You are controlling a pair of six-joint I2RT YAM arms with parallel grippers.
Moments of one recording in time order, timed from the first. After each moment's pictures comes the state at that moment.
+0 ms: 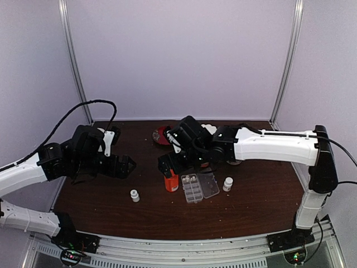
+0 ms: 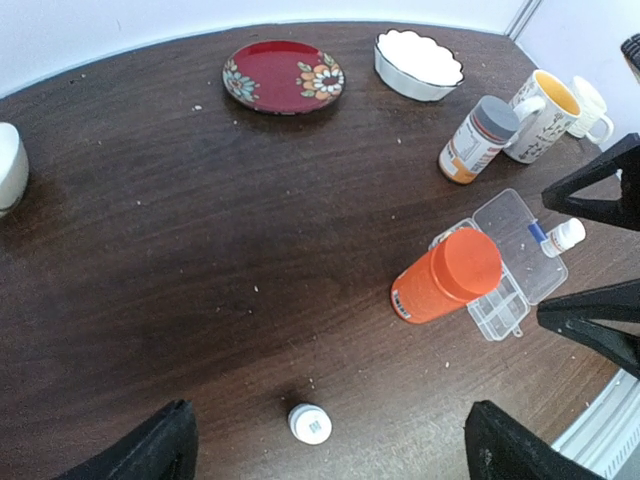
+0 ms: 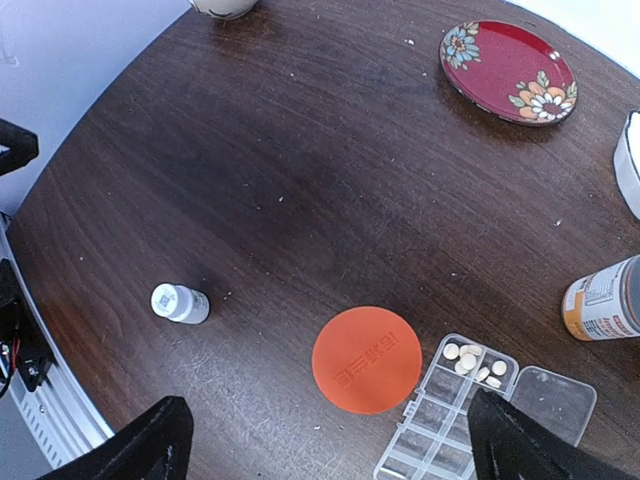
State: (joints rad) left arm -0.85 1.00 0.88 -0.58 -0.22 -0.46; right arm 1.09 1.81 1.55 -0.54 0.18 0.43
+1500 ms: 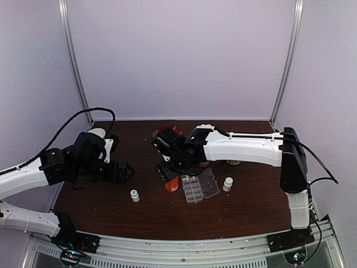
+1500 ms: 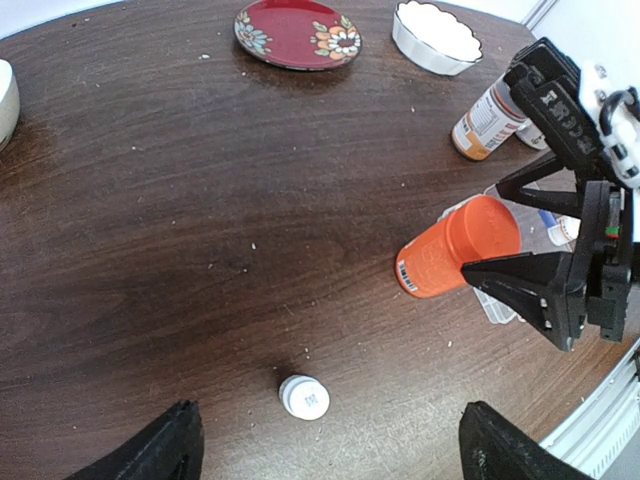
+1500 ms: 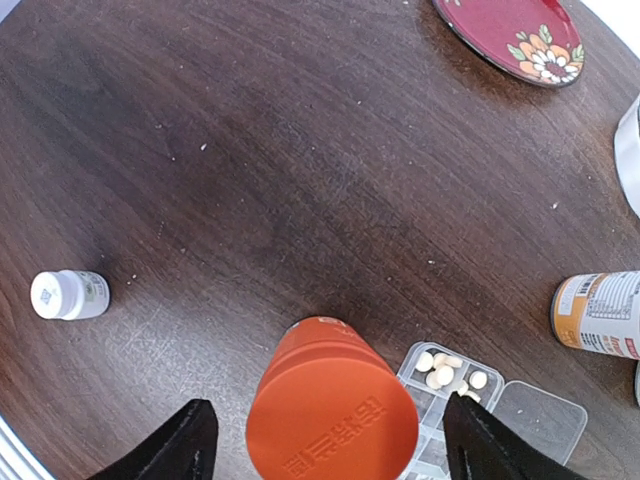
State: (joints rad) left arm -0.85 0.97 0.79 -0.58 -0.18 -0.56; right arm 1.09 2.10 1.83 -0.77 0.27 0.36
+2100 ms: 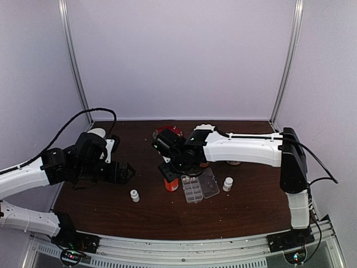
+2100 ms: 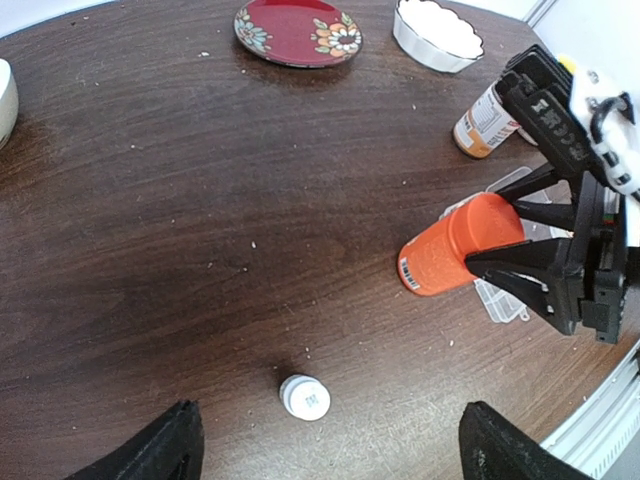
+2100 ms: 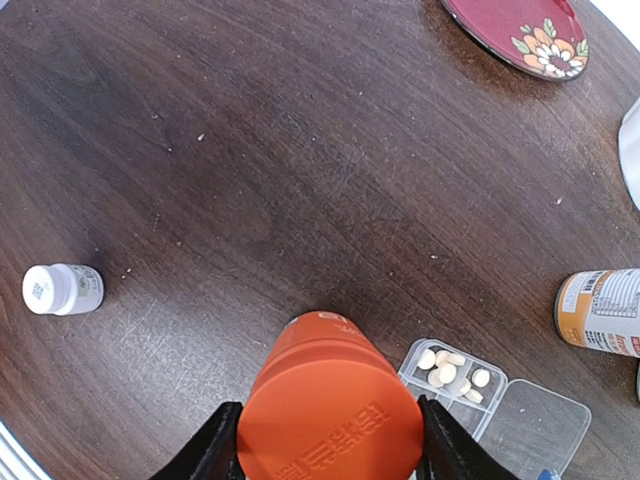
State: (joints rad) left arm -0.85 0.98 0.79 -0.58 -0.18 -0.55; right arm 1.09 2.12 1.84 -0.78 0.27 0.36
